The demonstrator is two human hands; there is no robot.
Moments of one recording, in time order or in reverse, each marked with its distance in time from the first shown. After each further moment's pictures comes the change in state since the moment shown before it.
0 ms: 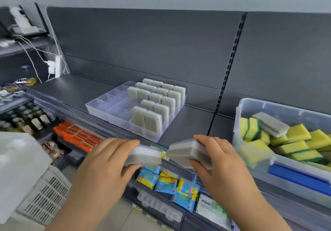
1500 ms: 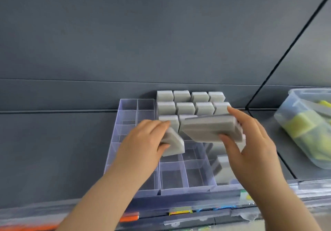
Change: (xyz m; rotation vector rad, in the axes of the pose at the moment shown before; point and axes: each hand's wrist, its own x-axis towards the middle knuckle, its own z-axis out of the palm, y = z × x) left_hand 0.246 -0.354 0.185 -0.483 -0.264 0.452; right_hand 0.287 -0.131 0.237 -0.121 0.353 0.651
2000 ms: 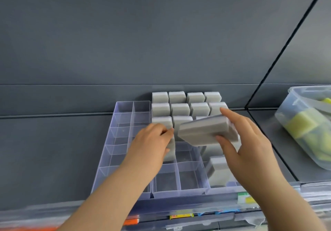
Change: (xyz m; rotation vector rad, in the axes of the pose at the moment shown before) left_hand 0.019 0.018 0.032 0.052 -0.212 -0.007; right_hand 0.005 0.025 -0.010 -0.037 -0.077 -0.054
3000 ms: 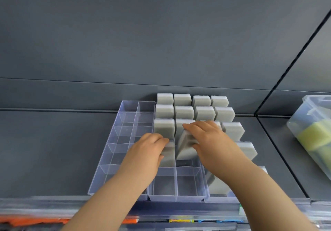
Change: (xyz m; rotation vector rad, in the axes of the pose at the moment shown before) left_hand -0.015 -0.005 0.013 0.008 -0.023 -0.108; right_hand 0.043 0.018 0.052 -0.302 -0.413 -0.305
